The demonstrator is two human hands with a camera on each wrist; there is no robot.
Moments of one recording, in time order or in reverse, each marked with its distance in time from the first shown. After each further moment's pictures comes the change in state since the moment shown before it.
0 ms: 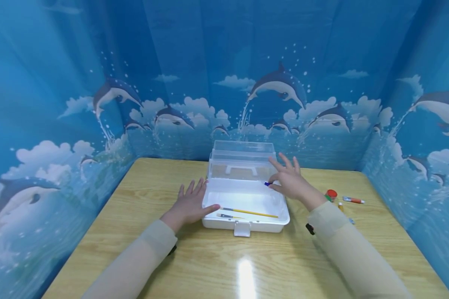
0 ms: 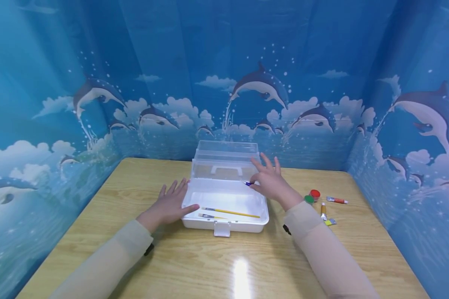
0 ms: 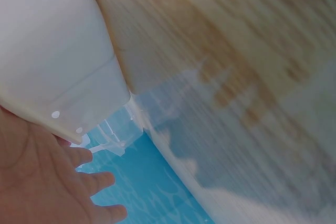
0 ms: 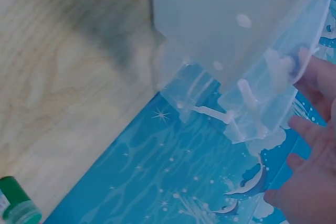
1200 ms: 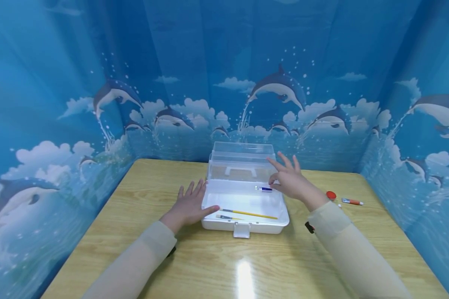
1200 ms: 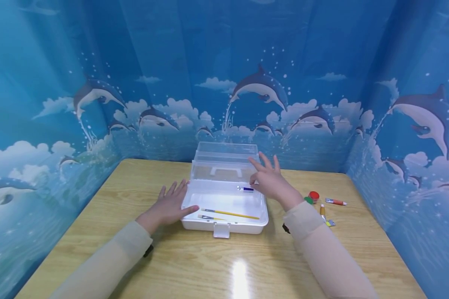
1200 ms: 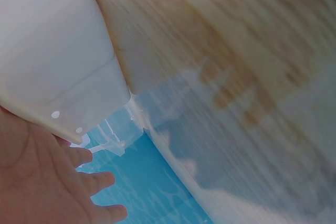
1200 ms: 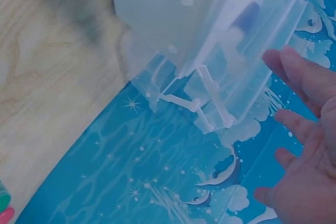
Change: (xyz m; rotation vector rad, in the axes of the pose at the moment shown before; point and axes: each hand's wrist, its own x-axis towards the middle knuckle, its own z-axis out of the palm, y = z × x) left_hand 0.002 -0.002 0.002 0.016 0.010 0.005; right_hand 0.000 -0.010 -0.018 -0.025 -0.043 0.016
